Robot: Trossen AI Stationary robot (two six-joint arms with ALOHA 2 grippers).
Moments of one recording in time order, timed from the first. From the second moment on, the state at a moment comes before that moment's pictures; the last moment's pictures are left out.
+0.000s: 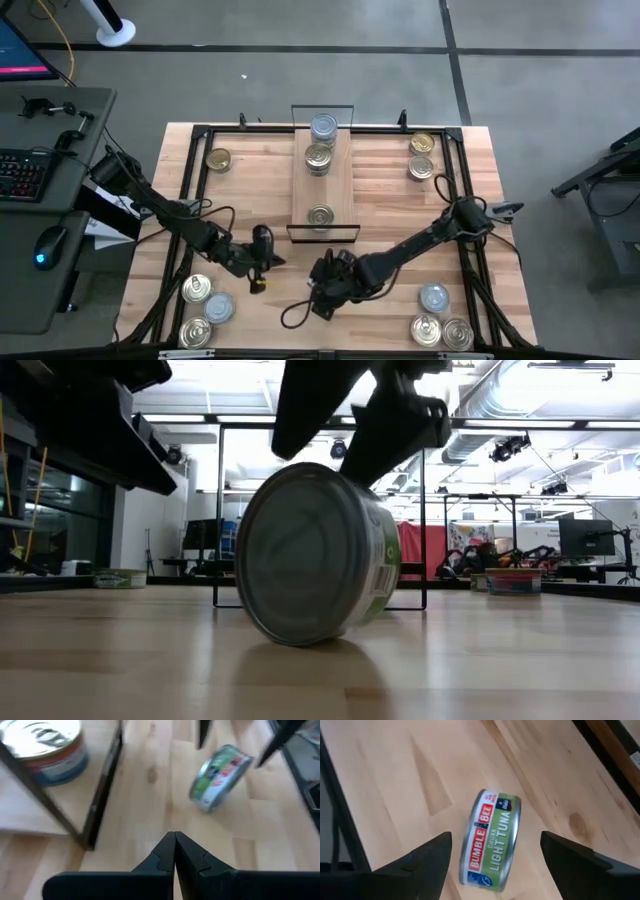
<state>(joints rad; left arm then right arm) -0.58 1.37 0.62 0.03 -0.42 -0.50 0.48 2.13 1.77 -0.79 0.26 0.92</state>
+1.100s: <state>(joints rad) -0.57 0.81 0.62 -0.13 -0.54 -0.45 0.52 1.71 1.28 -0.99 -0.09 1.00</state>
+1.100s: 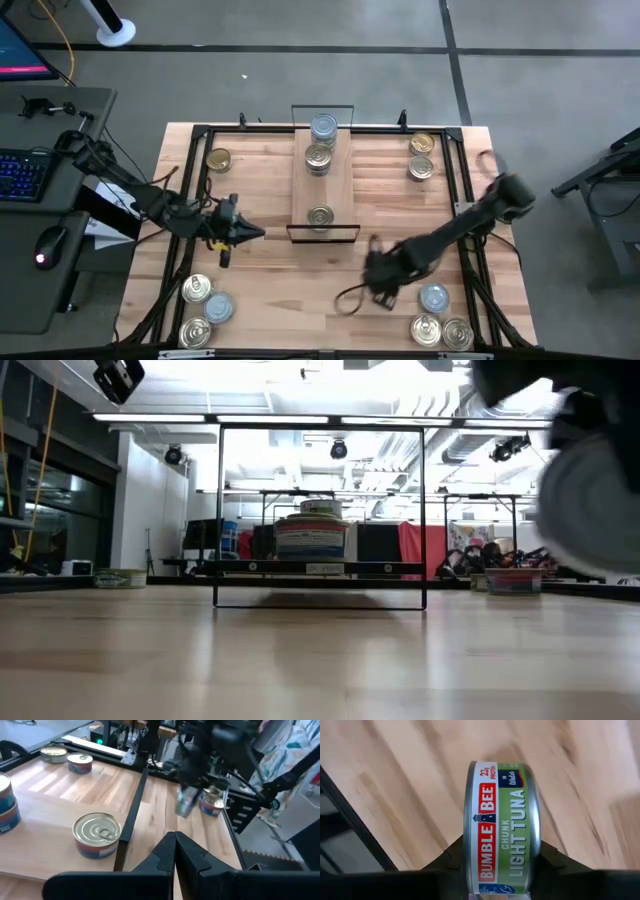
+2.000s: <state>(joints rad) -0.23 1.01 0.68 0.52 -0.73 -0.36 -0.27 1.32 0.57 0.32 -0.13 1.08</state>
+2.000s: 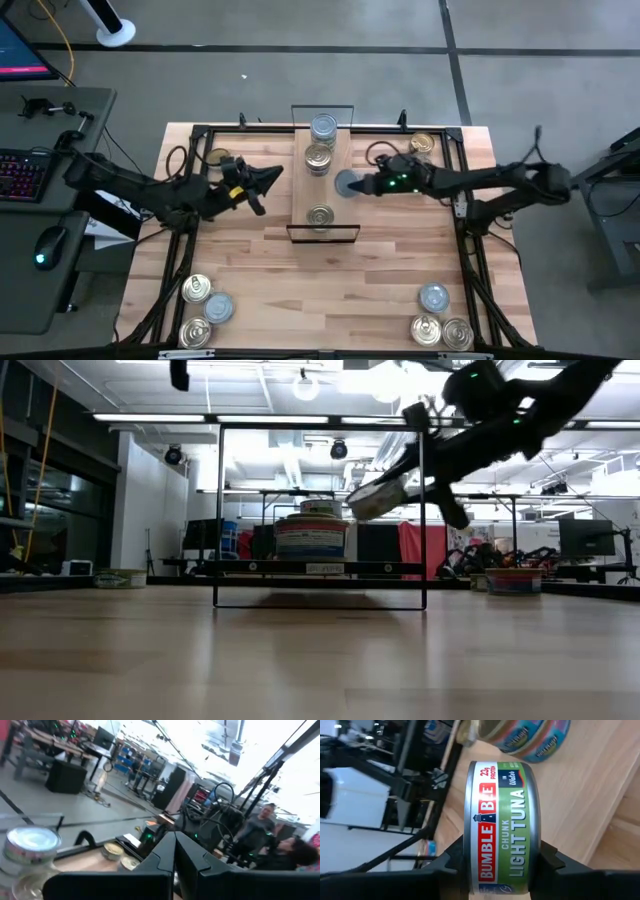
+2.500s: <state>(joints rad) -0.20 0.96 0.74 0.40 -0.73 -0.09 -0.26 1.69 0.83 0.34 -0.13 1.28</state>
